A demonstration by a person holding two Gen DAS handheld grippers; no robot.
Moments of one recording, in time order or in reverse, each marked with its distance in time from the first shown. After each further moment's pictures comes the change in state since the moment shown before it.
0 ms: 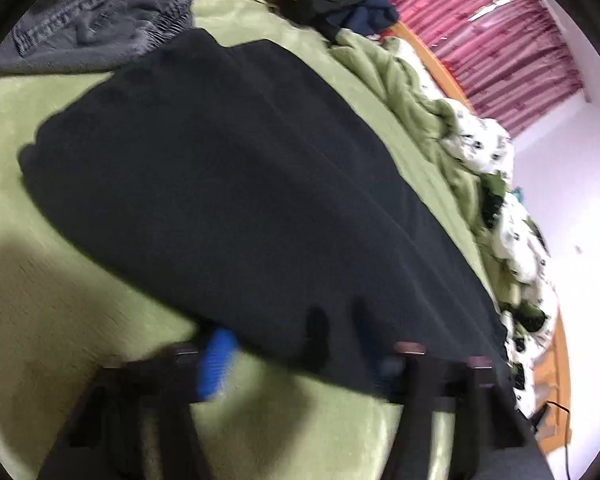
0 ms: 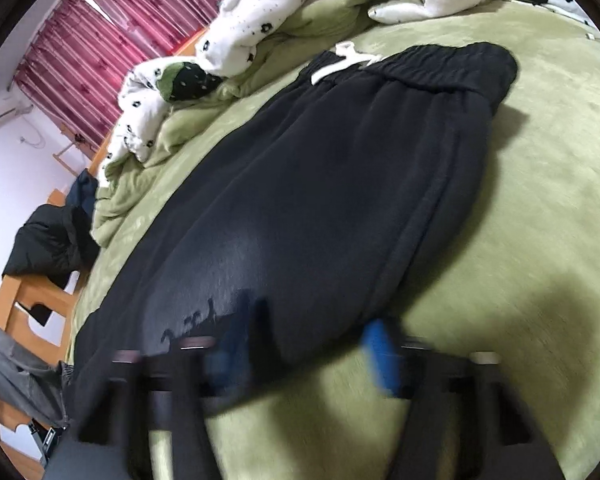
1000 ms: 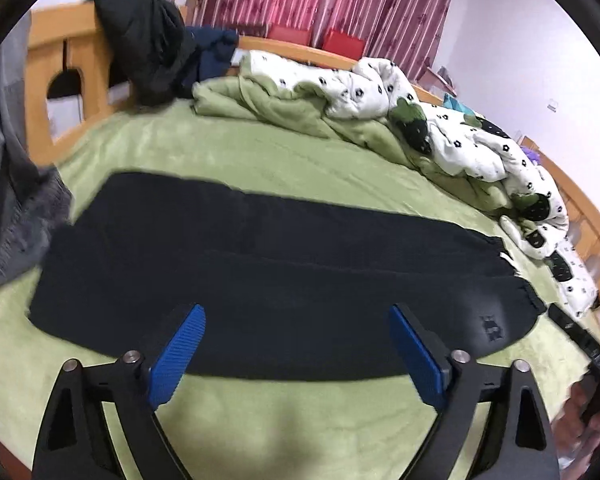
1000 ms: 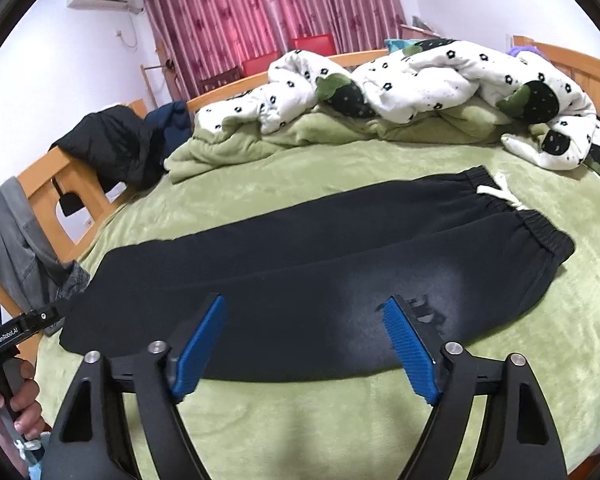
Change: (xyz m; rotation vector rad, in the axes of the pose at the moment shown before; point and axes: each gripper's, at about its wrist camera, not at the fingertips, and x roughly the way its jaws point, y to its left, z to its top) left arm -0.074 -0.221 -0.058 0.545 -0.111 0.081; right arm -0.118 0.192 -0.070 -0.485 -0.122 0.028
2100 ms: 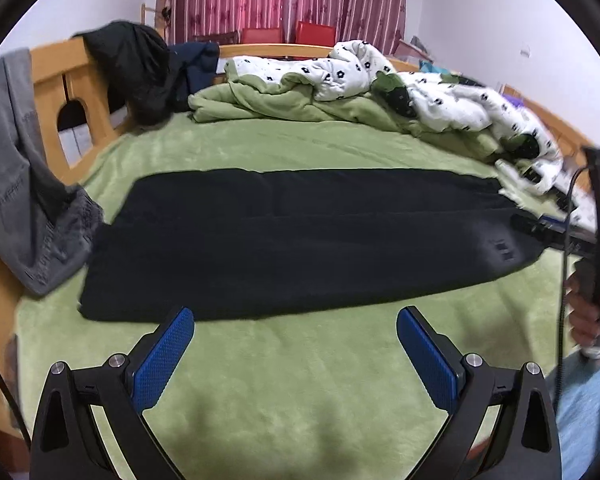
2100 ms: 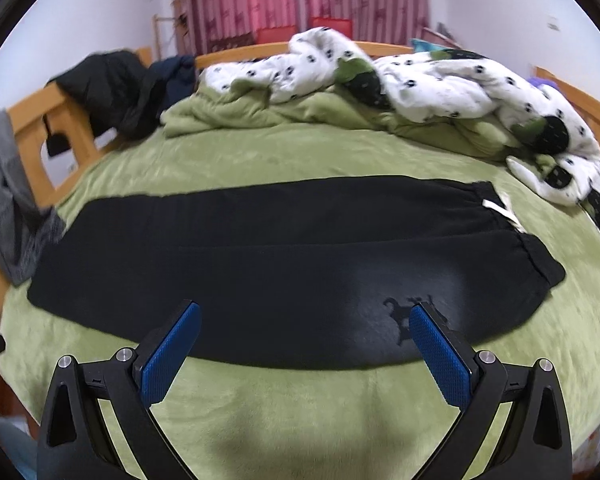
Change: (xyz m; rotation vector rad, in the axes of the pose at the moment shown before) left arm -0.048 0.019 -0.060 0.200 0.021 0.069; right arm 0.030 0.053 -0.013 -0.180 0.101 -0.089
